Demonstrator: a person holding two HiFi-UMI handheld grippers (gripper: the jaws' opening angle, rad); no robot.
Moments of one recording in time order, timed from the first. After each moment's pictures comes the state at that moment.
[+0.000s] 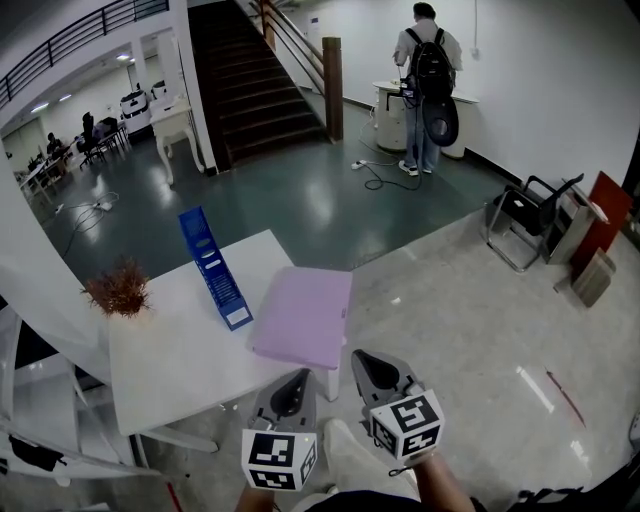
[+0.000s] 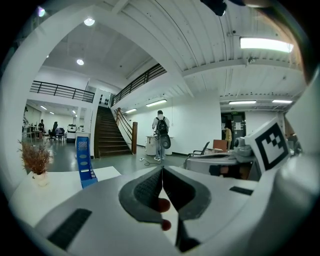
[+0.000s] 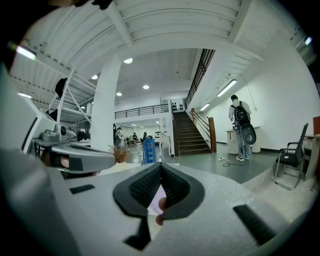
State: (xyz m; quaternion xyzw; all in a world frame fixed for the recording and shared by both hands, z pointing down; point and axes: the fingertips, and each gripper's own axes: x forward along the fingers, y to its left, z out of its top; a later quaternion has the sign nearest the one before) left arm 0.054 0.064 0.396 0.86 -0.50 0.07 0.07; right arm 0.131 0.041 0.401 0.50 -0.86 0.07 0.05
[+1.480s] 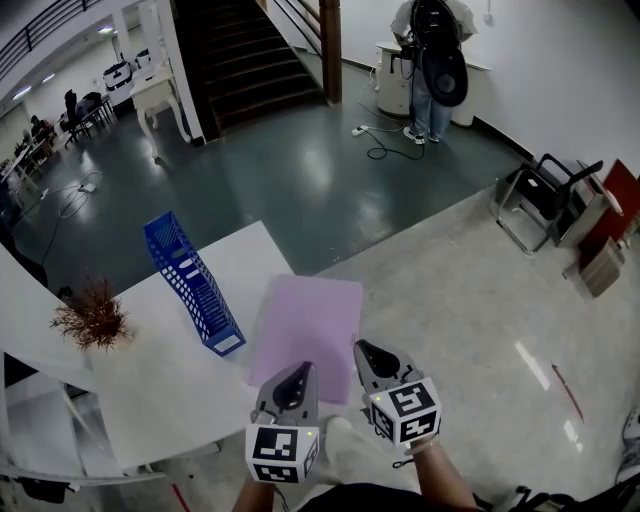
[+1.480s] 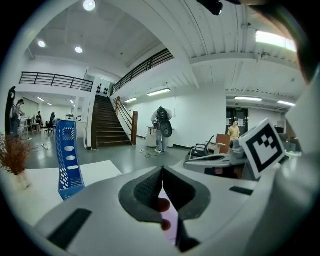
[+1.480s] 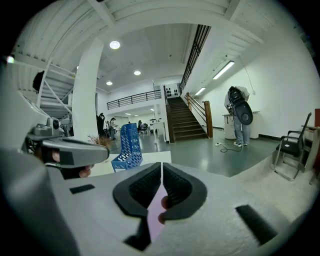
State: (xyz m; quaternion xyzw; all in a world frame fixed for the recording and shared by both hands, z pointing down) left arm 0.053 -0.110 0.454 0.86 -0.49 0.10 0.11; right arm 0.137 -0.141 0.479 0.51 -0.84 0.13 0.10
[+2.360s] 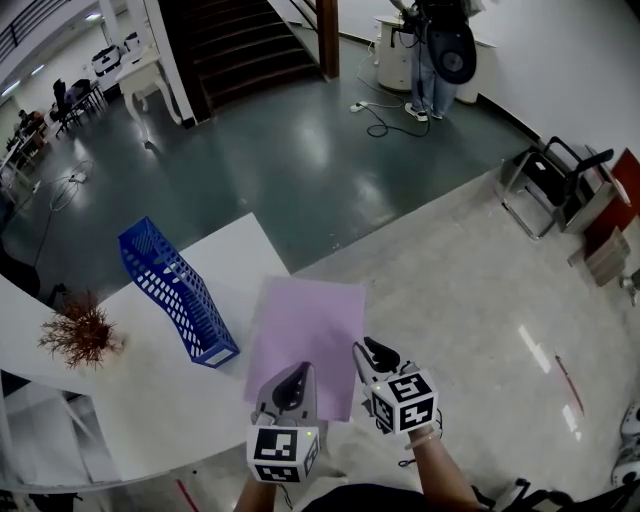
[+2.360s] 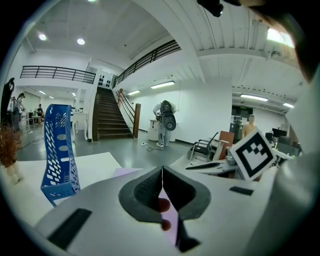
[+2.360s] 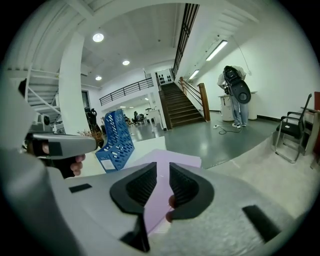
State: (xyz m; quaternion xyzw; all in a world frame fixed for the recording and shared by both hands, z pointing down) left arm 0.059 -0.171 0.500 0.85 -0.50 0.12 0.15; right arm 0.152 -0.205 0.557 0.50 -0.83 0.21 0.14
